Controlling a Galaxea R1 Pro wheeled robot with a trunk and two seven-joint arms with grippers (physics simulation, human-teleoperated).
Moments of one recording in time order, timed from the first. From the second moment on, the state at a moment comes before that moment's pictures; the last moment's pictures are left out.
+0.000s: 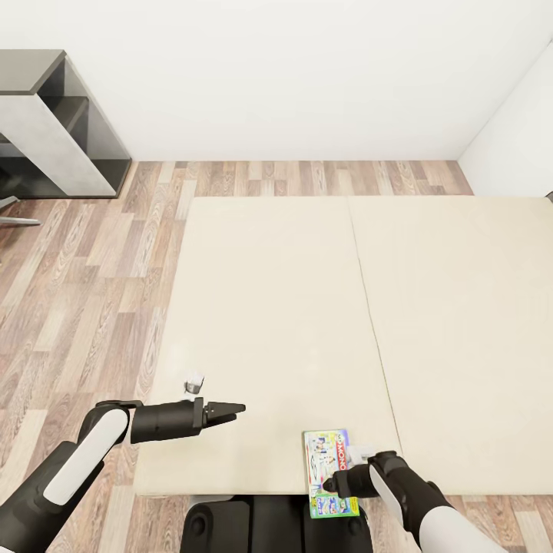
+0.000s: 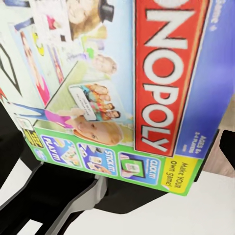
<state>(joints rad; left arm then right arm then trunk) -0.43 0.35 -0.30 -1.42 1.14 1.03 -0.51 -0.59 -0.02 0.18 -0.45 -0.11 0.58 0.26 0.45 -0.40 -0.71</state>
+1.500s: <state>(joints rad) -0.43 0.35 -0.30 -1.42 1.14 1.03 -0.51 -0.59 -0.02 0.18 -0.45 -0.11 0.51 0.26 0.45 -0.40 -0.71</state>
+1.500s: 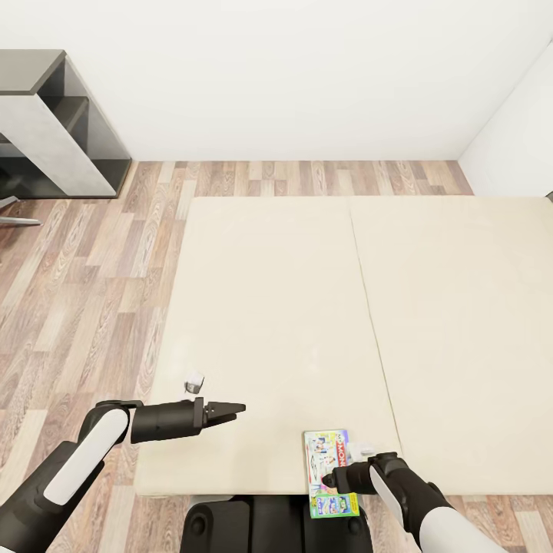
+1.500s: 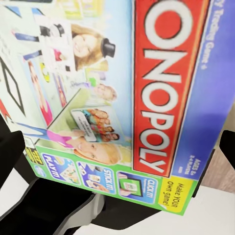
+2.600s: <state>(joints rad) -0.43 0.35 -0.30 -1.42 1.14 1.03 -0.51 -0.59 -0.02 0.18 -0.45 -0.10 0.51 0.26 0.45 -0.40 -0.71</state>
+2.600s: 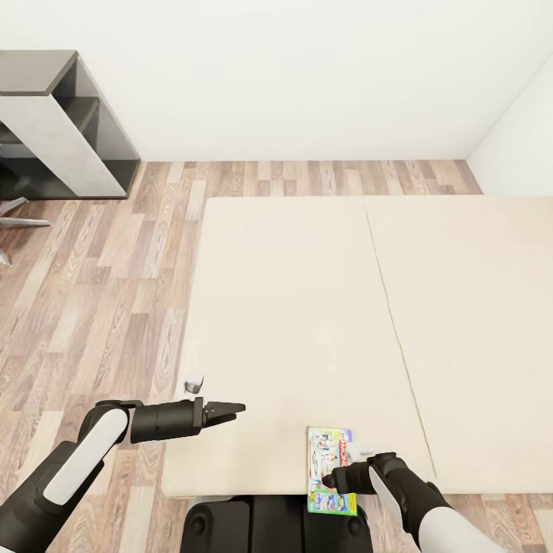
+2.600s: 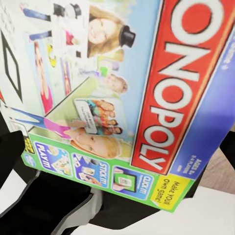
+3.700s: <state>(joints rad) -0.43 0.35 -0.30 -1.42 1.14 1.03 -0.51 -0.59 -0.02 0.18 -0.45 -0.10 0.51 0.26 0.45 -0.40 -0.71</state>
